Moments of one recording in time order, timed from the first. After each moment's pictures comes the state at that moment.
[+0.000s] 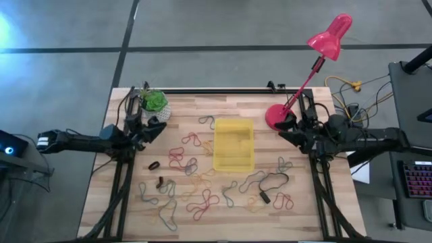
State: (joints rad) left arm 0.04 0.49 0.01 0.91 -0.14 -0.67; right arm -0.02 0.47 0.38 0.32 -0.03 0.59
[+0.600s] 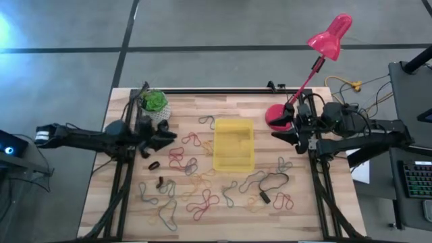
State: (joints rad) left arm 0.01 0.69 0.24 0.70 0.12 -0.64; right arm -0.02 0.69 0.77 -0.09 -0.12 0.38
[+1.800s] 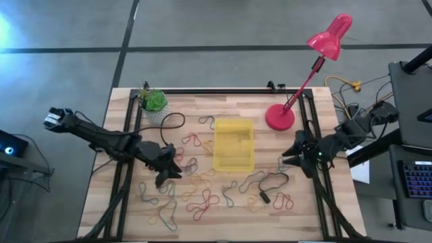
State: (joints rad) left arm -0.30 0.91 0.60 -0.26 0.08 -0.75; right arm 0.53 0.69 0.83 -0.77 0.29 0.81
